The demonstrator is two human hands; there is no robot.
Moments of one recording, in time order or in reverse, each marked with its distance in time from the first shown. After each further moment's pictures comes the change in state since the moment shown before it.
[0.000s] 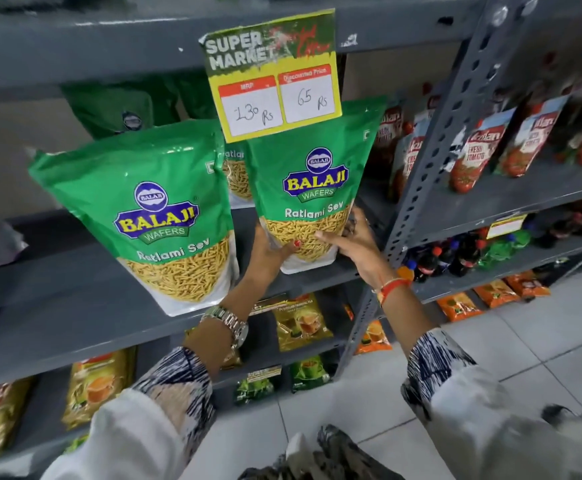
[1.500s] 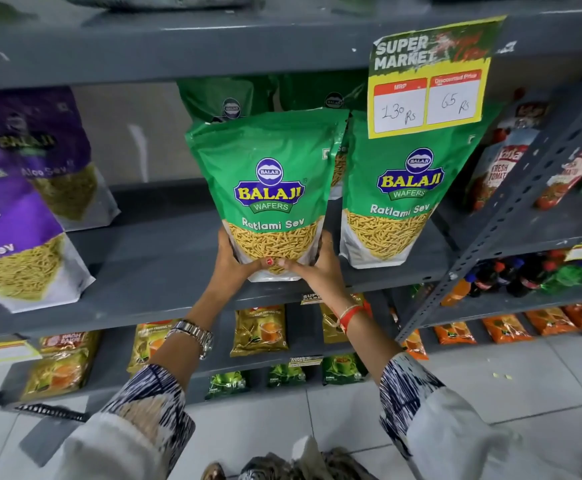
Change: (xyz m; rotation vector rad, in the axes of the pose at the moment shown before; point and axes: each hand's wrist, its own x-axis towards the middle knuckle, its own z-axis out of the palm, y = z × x) left_hand -0.040 -0.024 -0.179 0.204 0.158 0.047; right_hand -0.037 0.029 0.173 -0.250 -0.066 -0.112
